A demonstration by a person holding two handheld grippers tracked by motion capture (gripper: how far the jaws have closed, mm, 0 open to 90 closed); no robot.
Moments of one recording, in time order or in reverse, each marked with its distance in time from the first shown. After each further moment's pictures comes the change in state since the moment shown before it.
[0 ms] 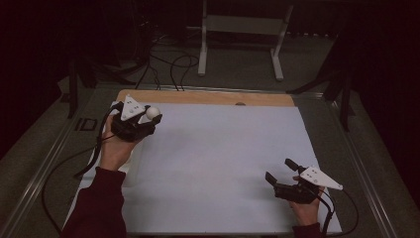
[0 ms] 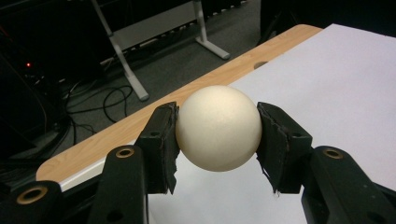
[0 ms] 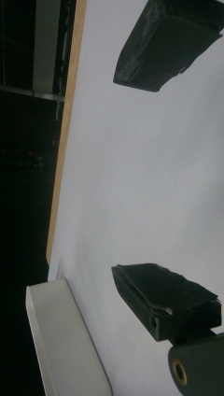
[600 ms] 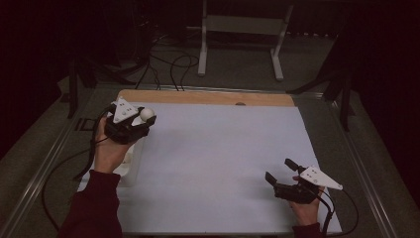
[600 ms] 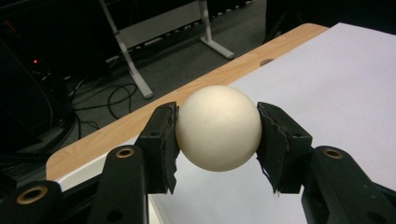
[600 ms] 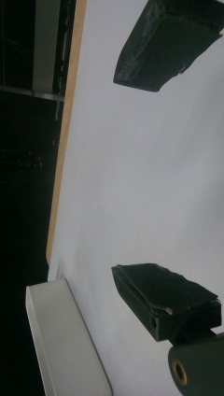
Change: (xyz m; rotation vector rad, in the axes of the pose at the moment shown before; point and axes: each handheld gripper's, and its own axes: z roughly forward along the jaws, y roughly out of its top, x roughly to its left) left arm 0.007 -0.009 -0.009 -0.004 0.012 -0.012; right arm 0.000 0.000 0.000 -0.001 0.000 -0.001
